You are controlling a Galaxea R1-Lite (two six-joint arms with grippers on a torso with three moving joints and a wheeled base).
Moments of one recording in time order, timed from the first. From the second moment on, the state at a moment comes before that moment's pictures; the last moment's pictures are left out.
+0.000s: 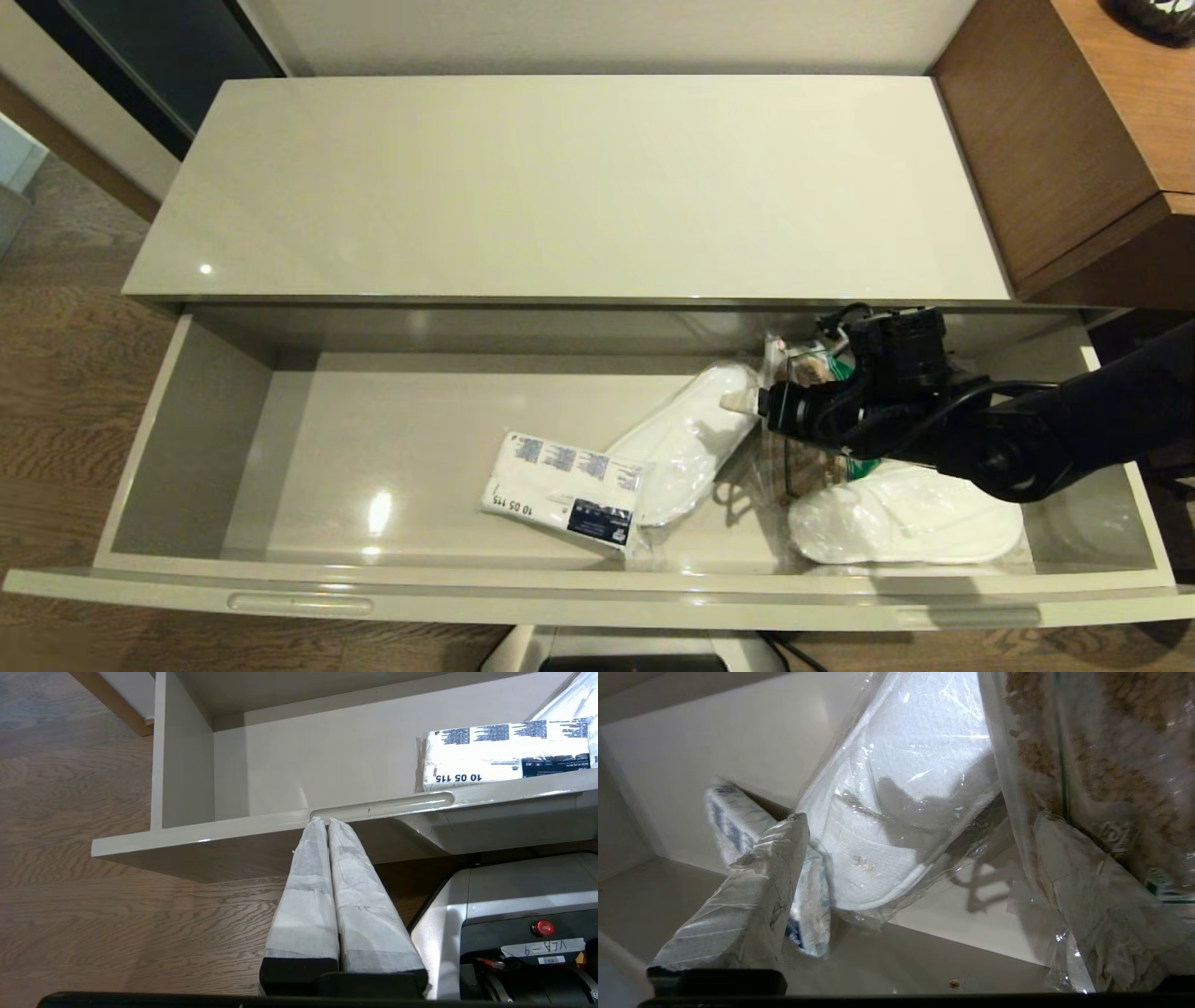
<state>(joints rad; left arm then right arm) 0.00 0.00 0.00 -0.05 -0.02 0.21 0.34 2.00 -0.95 -0.48 0.16 0.49</state>
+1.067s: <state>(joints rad) 0.00 0.00 0.00 -0.05 -0.02 0.21 0.65 2.04 -0.97 -0.48 -0.22 0.48</state>
